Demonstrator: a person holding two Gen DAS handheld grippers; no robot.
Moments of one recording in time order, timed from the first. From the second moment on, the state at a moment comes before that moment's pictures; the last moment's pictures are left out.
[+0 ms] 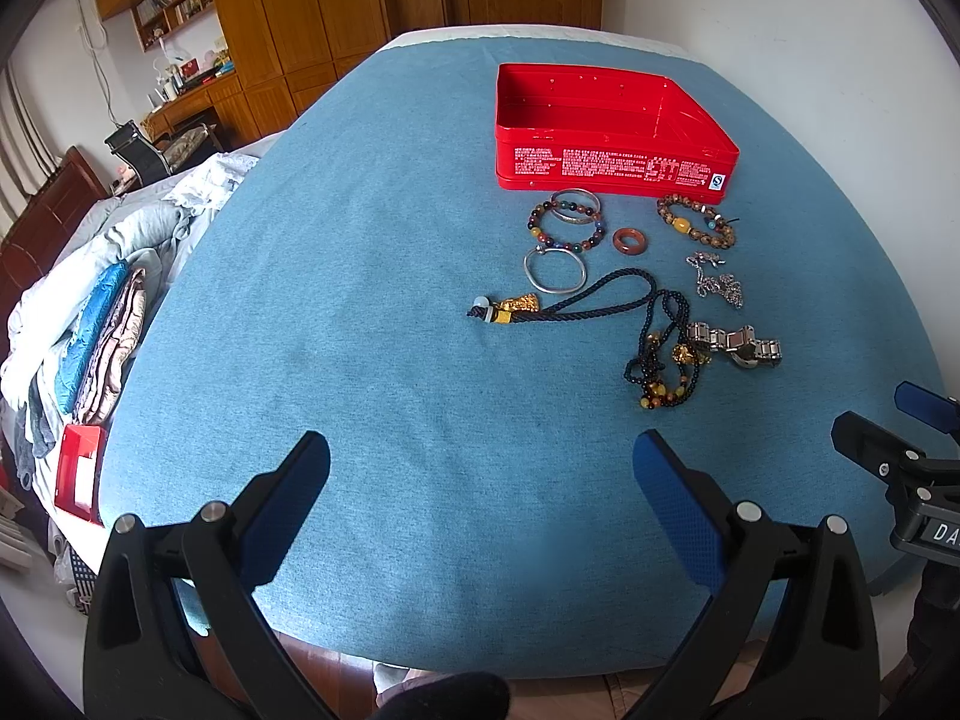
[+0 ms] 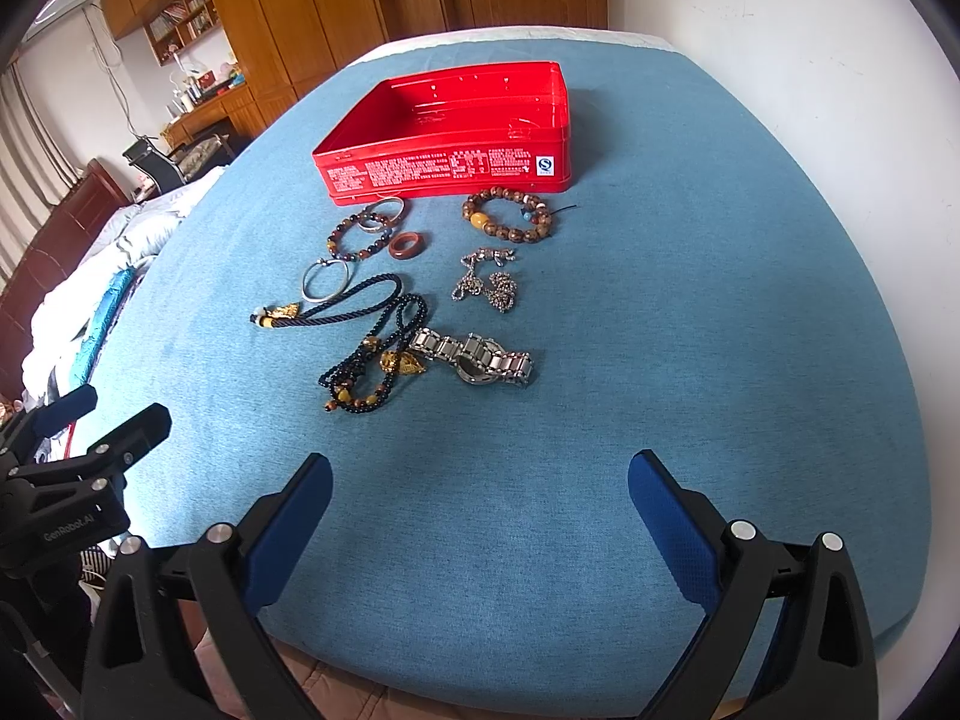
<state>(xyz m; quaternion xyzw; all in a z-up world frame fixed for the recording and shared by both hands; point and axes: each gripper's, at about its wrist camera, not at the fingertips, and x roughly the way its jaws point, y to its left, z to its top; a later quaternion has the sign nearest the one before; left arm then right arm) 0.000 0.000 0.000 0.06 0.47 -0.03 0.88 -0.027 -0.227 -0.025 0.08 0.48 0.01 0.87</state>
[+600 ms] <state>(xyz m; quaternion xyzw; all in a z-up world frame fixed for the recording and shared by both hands) 0.000 0.000 0.000 0.06 0.47 -0.03 0.88 -0.026 -0.226 -0.025 0.08 0.48 0.01 0.87</state>
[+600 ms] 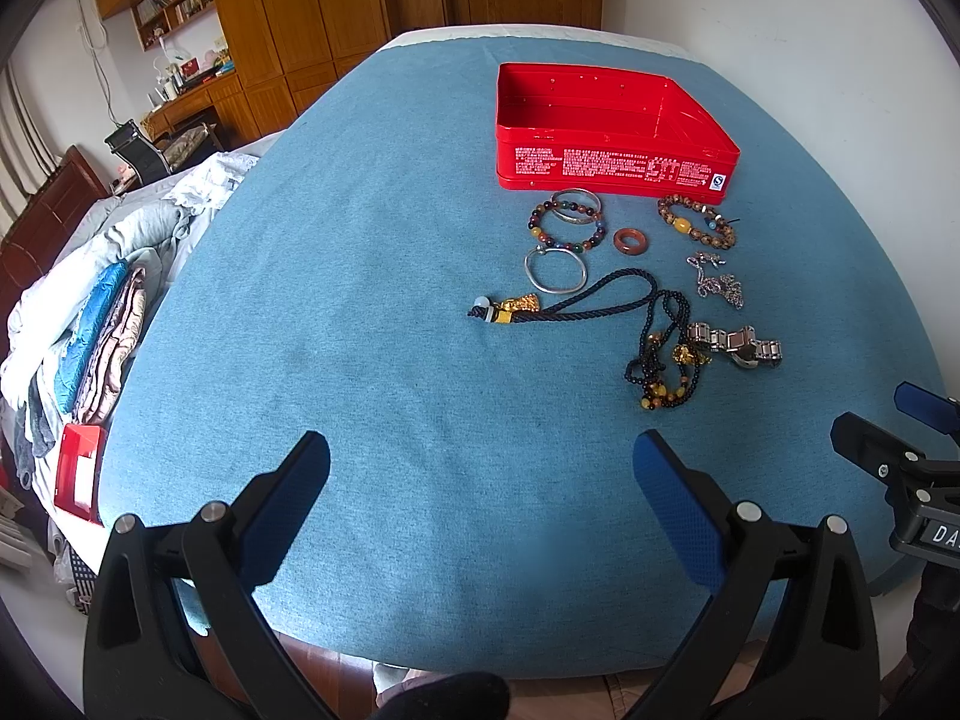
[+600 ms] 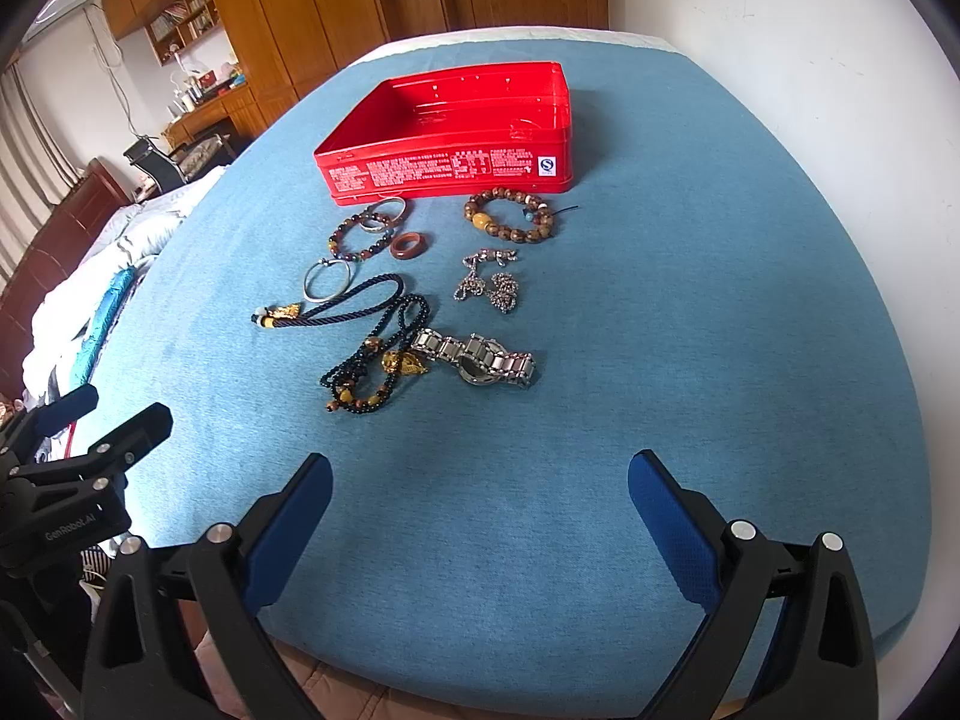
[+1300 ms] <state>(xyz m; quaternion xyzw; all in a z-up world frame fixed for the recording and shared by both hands) 0.000 0.000 0.000 0.06 0.47 -0.03 0.88 -0.026 -0.223 -0.025 0.08 0.48 0.01 0.87</state>
